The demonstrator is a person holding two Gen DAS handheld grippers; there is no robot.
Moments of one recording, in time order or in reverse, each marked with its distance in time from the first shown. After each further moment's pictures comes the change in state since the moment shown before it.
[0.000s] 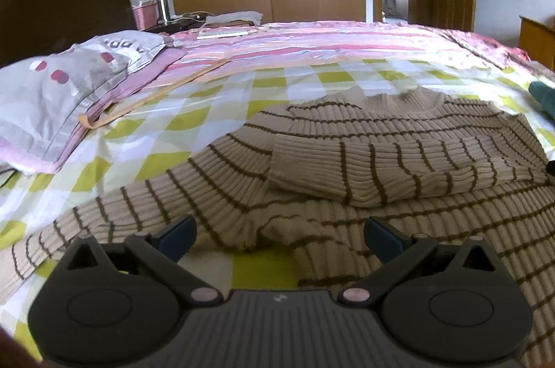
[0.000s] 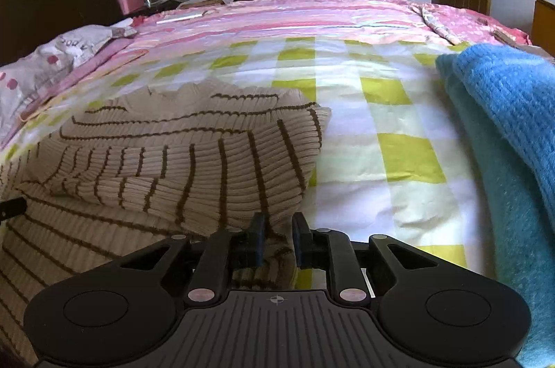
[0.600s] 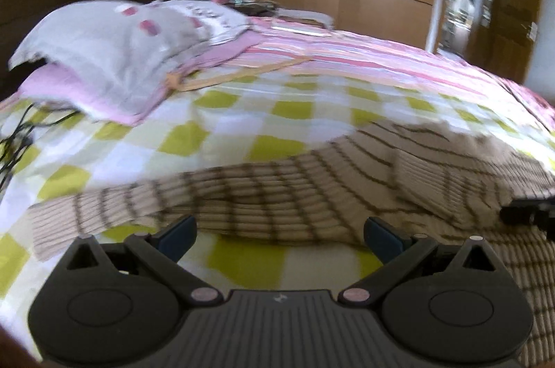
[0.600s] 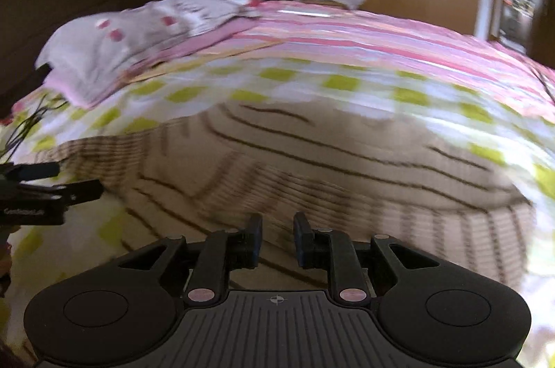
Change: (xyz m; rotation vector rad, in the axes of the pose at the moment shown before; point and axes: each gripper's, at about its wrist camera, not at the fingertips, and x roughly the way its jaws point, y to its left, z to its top) left arm -0.013 0.097 -0.011 -0.258 0.004 0.105; right arm 0.019 0.180 0.019 -0.290 0.005 0.257
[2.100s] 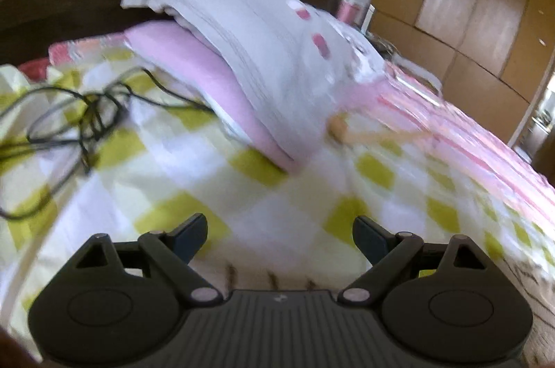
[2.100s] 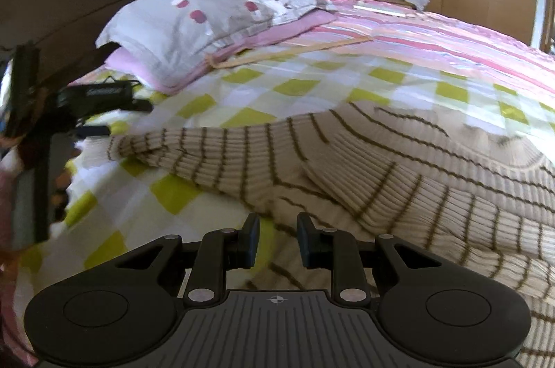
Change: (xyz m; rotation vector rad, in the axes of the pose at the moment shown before) left arm 0.033 0.143 0.045 -0.381 -0.090 0.182; right arm 0.013 0.096 0.007 -0.067 0.019 0.159
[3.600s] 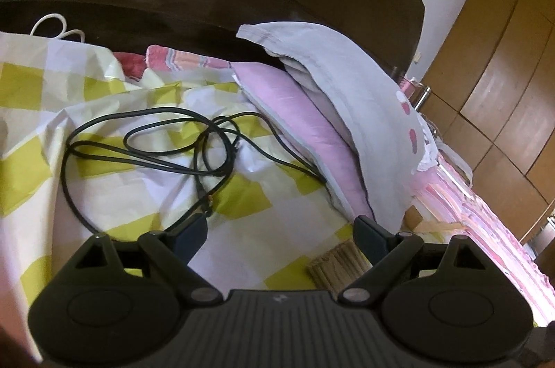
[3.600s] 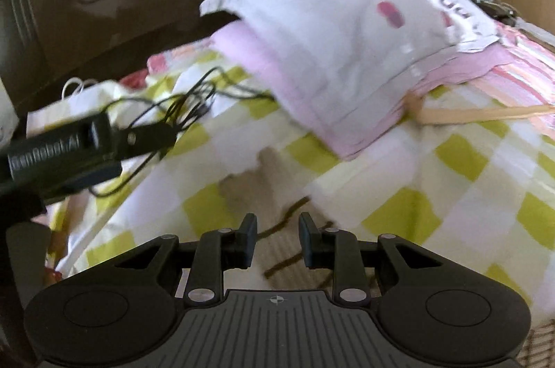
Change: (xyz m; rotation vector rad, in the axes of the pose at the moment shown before) left arm -0.030 0.105 0.012 -0.264 -0.155 0.047; right arm 0.174 0.162 0.110 -0.245 0.077 0.295
